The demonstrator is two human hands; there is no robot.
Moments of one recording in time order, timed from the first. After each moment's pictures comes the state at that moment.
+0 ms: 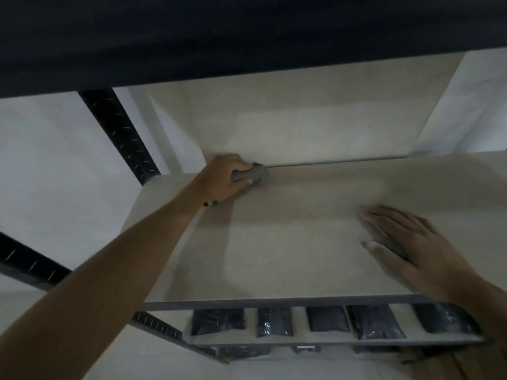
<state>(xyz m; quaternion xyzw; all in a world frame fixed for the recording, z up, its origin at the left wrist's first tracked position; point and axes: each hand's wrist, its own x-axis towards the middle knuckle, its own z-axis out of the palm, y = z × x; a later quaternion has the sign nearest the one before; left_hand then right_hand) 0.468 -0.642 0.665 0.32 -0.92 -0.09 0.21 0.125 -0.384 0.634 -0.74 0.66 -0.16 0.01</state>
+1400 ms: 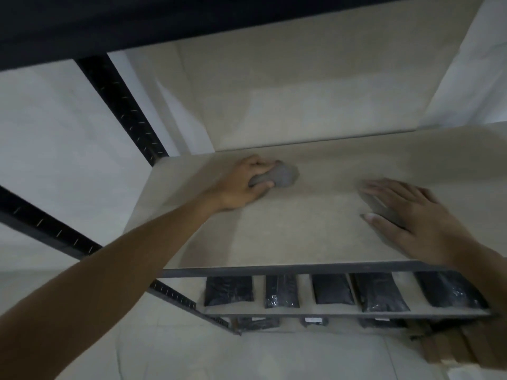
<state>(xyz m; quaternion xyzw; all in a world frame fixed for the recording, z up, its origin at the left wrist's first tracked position) 0.451 -0.561 0.656 0.33 -0.92 -0.16 0.16 0.118 -0.386 0.622 -0.75 0.65 -0.13 0.01</state>
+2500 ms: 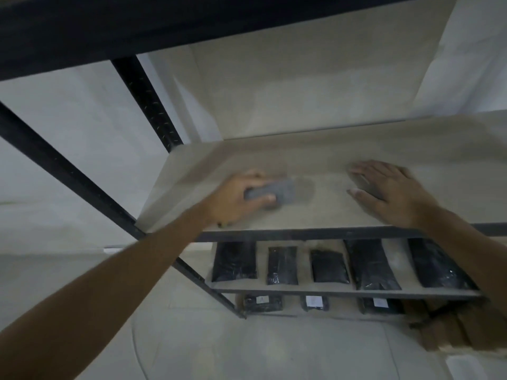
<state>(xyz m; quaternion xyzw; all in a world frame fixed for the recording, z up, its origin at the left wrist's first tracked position) 0.477 -0.455 0.678 0.30 -0.90 -0.25 0.20 0.121 -0.384 0.630 -0.75 0.65 -0.14 0.03</state>
